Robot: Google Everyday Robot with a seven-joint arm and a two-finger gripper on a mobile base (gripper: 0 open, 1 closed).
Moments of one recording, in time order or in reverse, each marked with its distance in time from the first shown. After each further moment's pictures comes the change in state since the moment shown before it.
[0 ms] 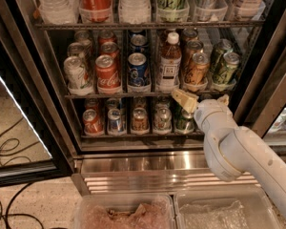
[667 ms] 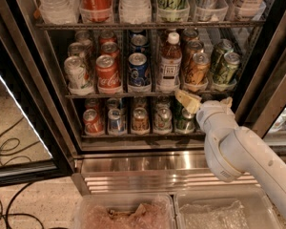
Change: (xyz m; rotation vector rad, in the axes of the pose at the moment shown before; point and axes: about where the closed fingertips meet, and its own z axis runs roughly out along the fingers) arm 0.006 -0.015 0.000 0.061 0.023 0.000
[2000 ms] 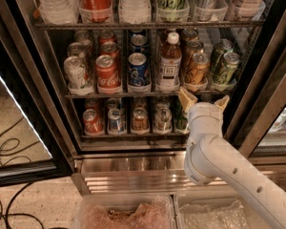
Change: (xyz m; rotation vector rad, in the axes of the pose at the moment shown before) arm -0.005 0.000 -0.004 0.207 -0.129 -0.076
